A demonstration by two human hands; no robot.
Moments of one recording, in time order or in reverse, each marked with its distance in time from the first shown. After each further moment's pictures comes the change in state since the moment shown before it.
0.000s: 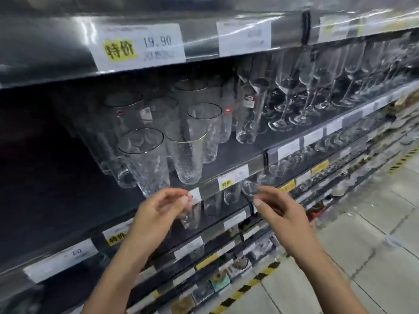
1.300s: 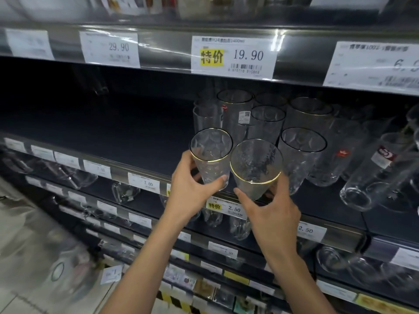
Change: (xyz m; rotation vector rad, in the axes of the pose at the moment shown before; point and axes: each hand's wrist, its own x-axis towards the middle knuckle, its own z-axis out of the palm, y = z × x) left_hand 0.012 0.017 0.026 0.118 0.832 0.117; right_hand 0.096 -0.043 0.082 -0.081 -0.436 -0.464
